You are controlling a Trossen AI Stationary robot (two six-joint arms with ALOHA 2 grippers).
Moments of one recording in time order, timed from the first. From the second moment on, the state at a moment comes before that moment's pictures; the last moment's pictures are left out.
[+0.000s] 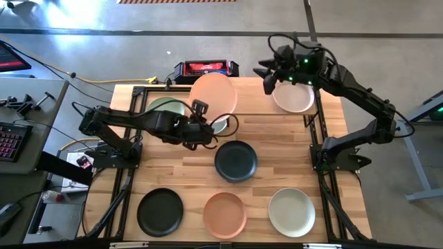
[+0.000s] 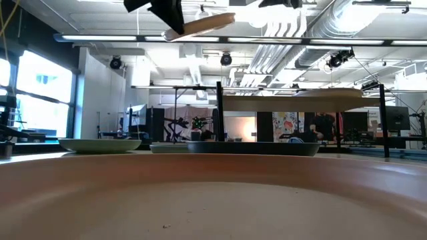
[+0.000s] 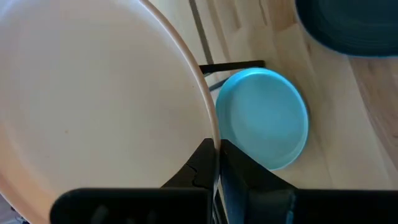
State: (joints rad) left arm -0.12 1.60 1.61 -1.10 -0.73 0.51; right arm -0.47 1.31 1.63 -0.62 0.04 0.09
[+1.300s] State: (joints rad) left arm -0.18 1.71 1.61 -1.11 -0.72 0.73; right arm -0.25 1.42 1.63 -0.91 0.09 0.45
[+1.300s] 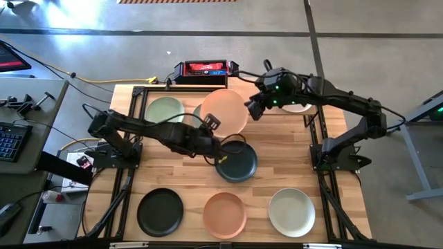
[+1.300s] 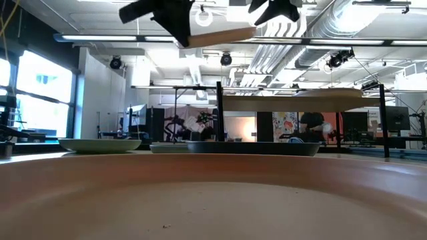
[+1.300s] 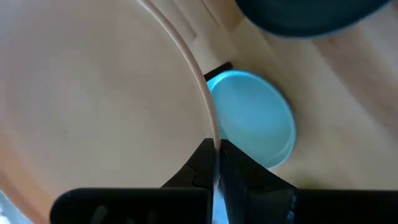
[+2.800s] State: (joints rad) left arm -0.17 1.73 1.61 -1.05 -0.87 0.86; right arm -0.24 1.48 1.63 -0.93 0.15 0.50
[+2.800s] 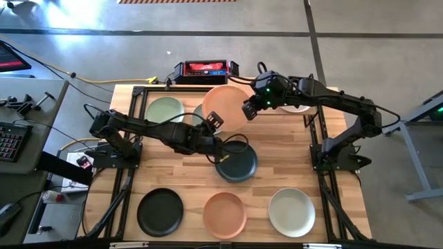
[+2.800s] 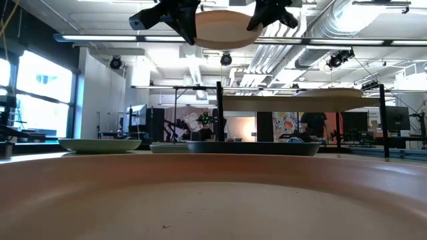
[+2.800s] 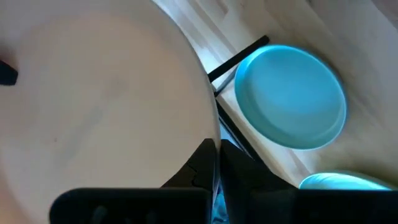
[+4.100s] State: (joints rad) left arm -0.13 1.70 1.61 -1.04 -0.94 0.26; right arm -0.51 1.23 1.63 -1.26 0.16 0.45
